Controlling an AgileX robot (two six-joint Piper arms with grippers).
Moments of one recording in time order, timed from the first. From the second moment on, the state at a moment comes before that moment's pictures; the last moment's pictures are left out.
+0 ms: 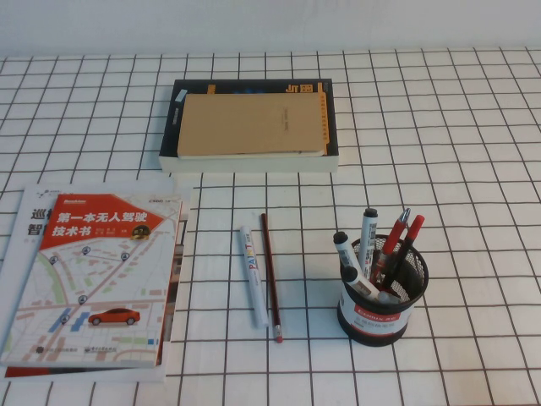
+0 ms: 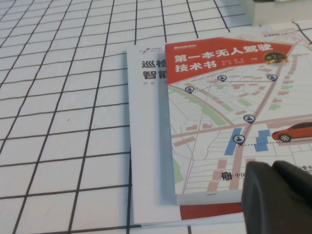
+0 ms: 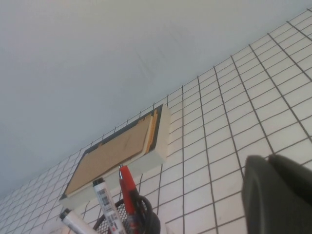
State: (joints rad) right arm 0.08 -0.01 0.03 0.95 0.14 -0.29; left arm -0.02 -0.01 0.03 -0.02 0.38 0.15
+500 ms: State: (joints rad) right arm 0.08 0.14 -0.14 0.96 0.35 -0.29; left arm -0.02 -0.01 0.03 -0.02 0.38 0.15
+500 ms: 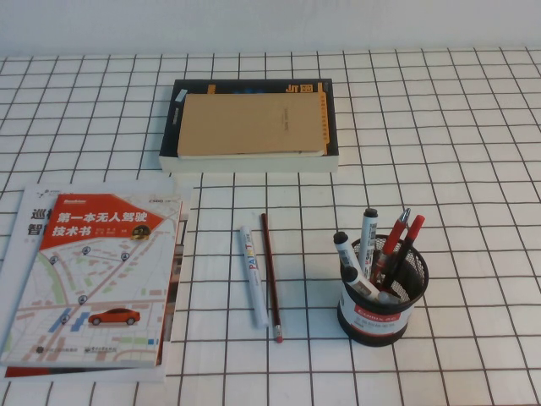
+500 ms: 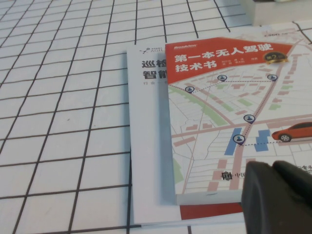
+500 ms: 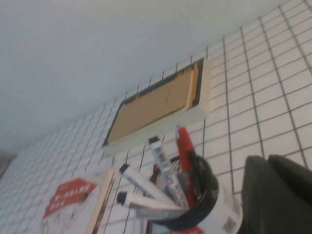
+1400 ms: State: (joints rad) right arm 0.24 1.11 -0.71 0.66 0.67 -0.36; left arm -0.02 -0.01 0.03 -0.02 0.38 0.15
